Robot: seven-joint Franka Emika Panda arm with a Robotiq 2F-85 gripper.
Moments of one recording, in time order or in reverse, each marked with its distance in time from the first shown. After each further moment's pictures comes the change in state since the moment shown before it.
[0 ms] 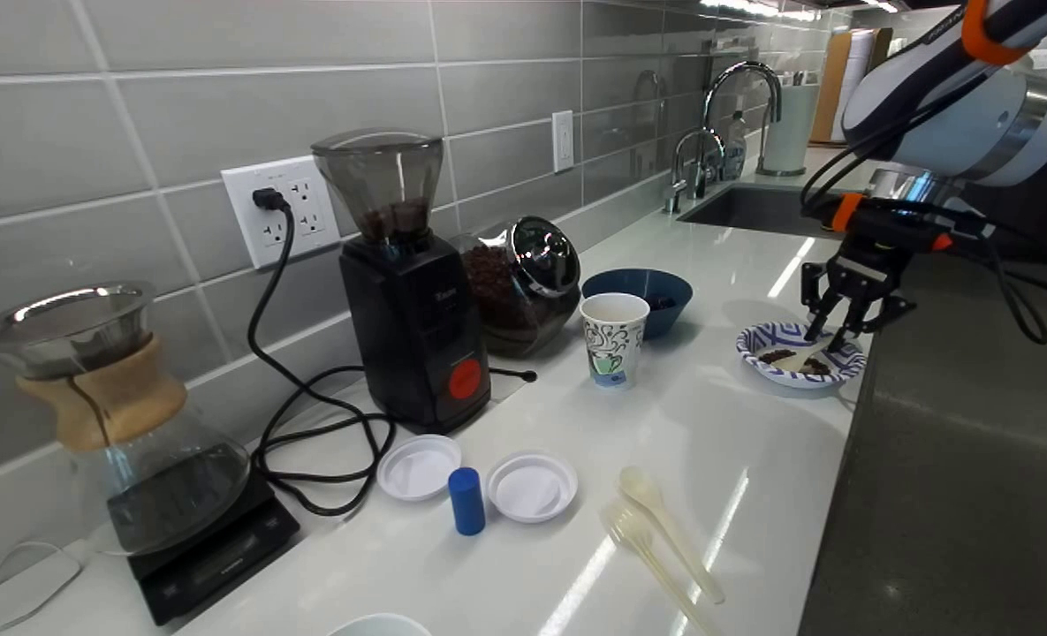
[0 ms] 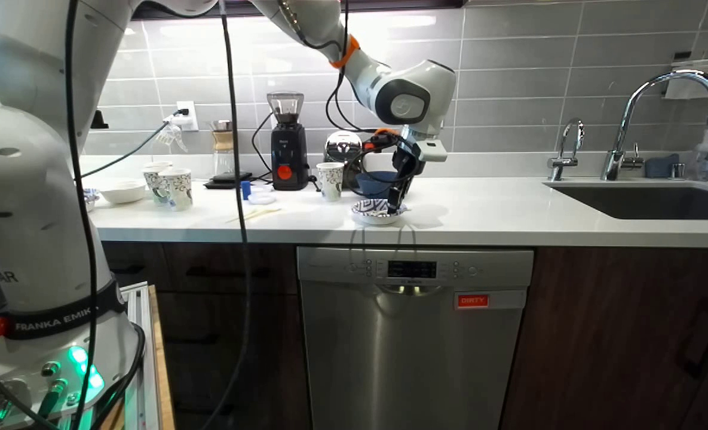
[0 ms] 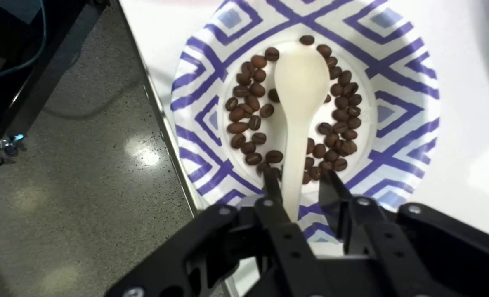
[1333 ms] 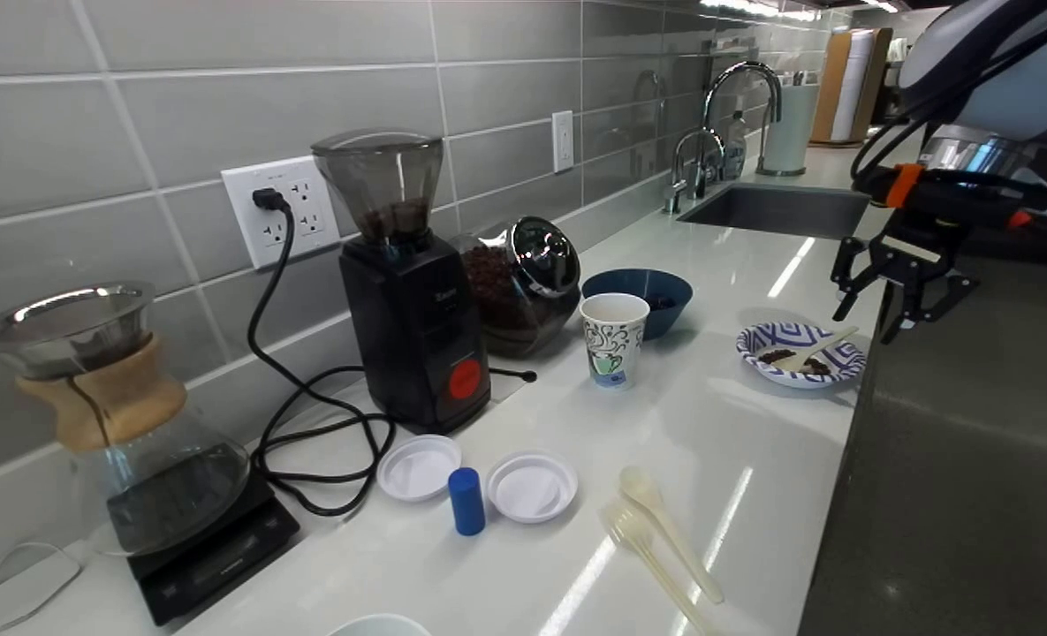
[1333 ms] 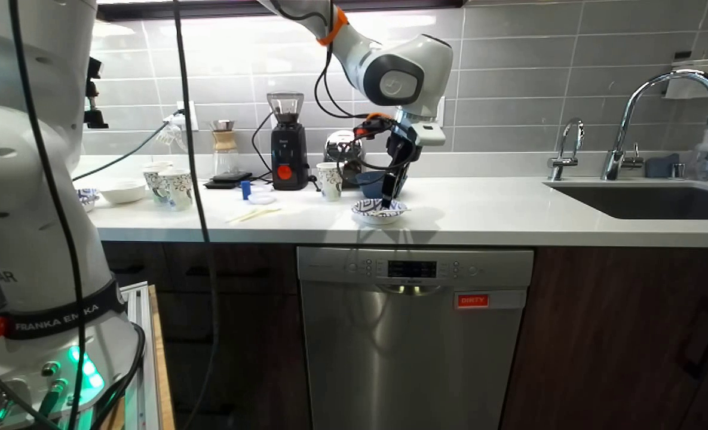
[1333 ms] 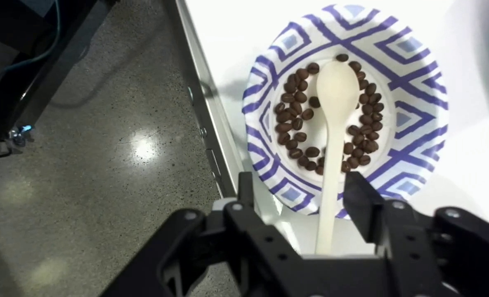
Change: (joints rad) arm -0.022 -0.157 -0.014 -0.148 0.001 0.003 -0.067
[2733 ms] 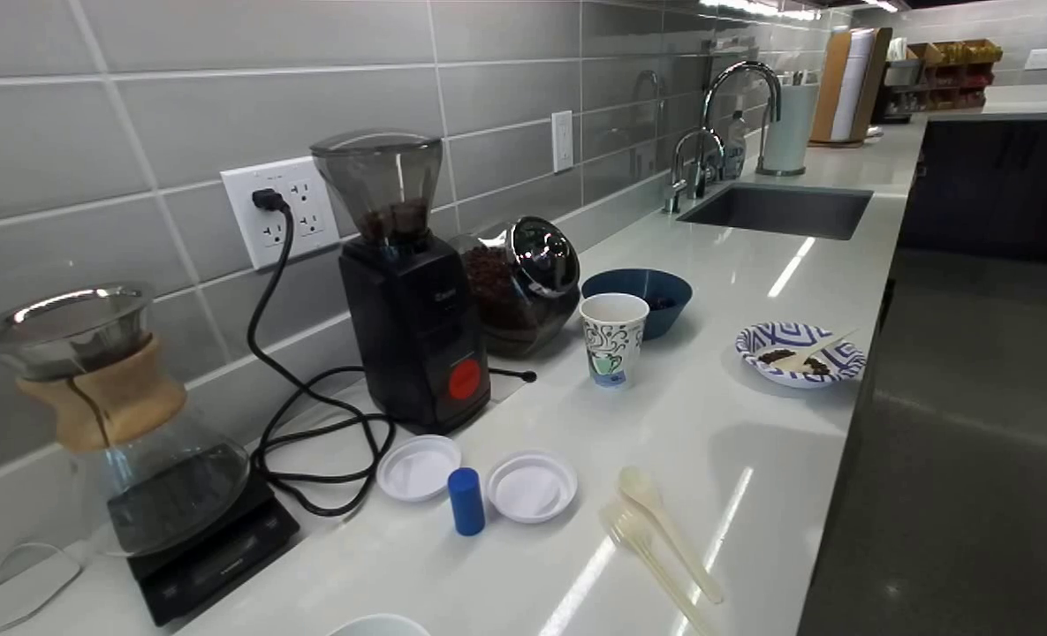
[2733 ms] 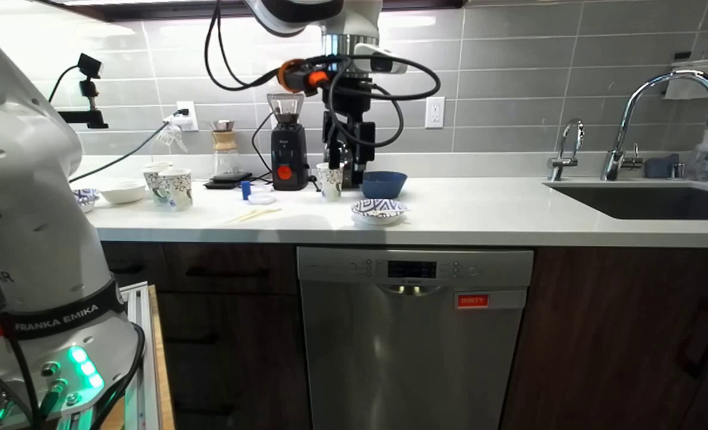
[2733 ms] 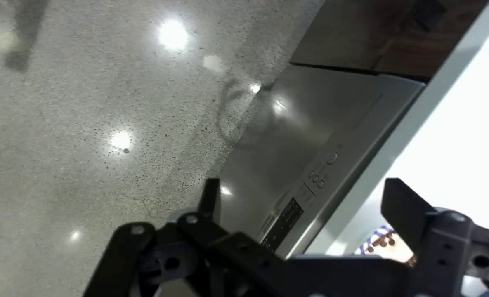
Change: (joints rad) arm -0.050 -0.659 -0.095 -0.540 -0.309 -0.048 -0.810
